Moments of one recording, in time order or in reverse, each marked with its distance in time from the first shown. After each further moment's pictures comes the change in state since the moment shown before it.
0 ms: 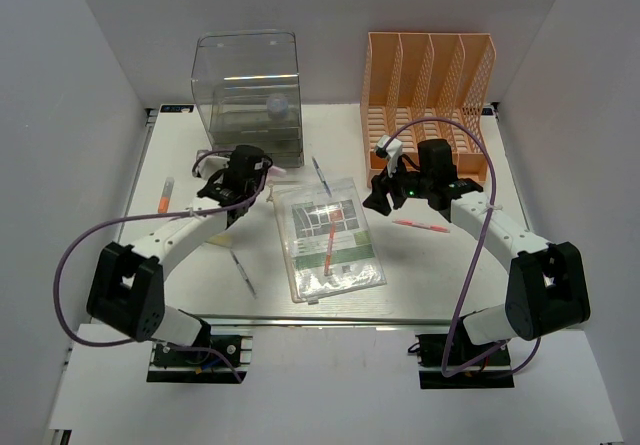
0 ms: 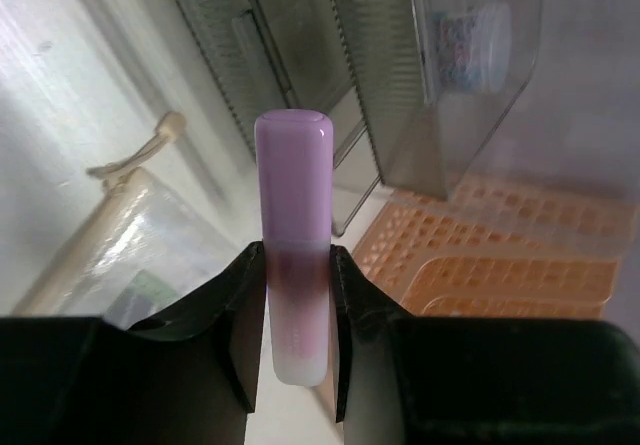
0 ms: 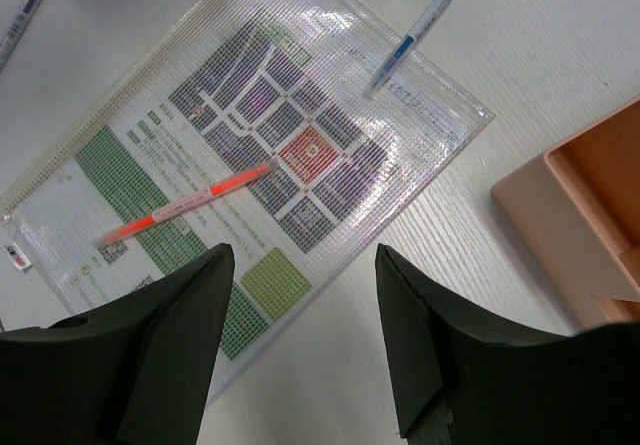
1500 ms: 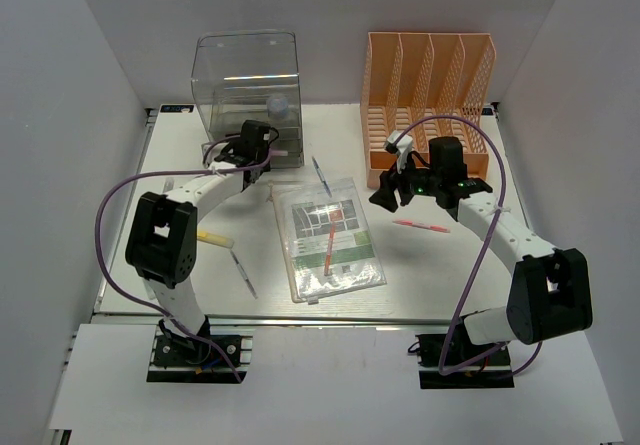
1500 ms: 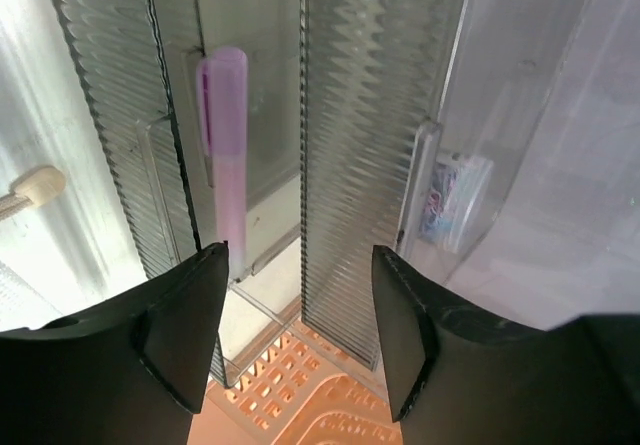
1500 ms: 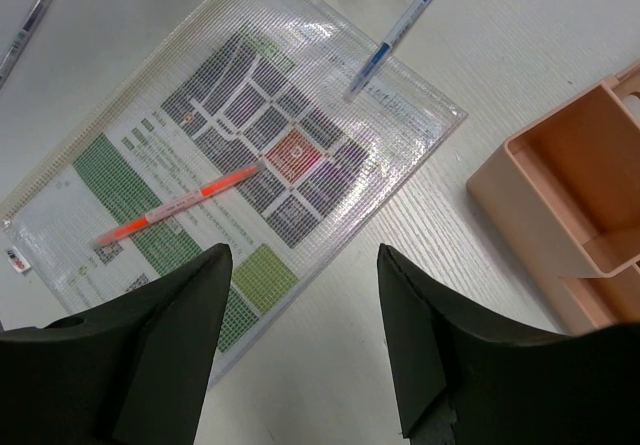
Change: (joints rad) left arm 0.095 0.402 0.317 -0.004 -0.012 -0.351; right arm -0.058 -0.027 0.000 -0.005 -0.037 0.000
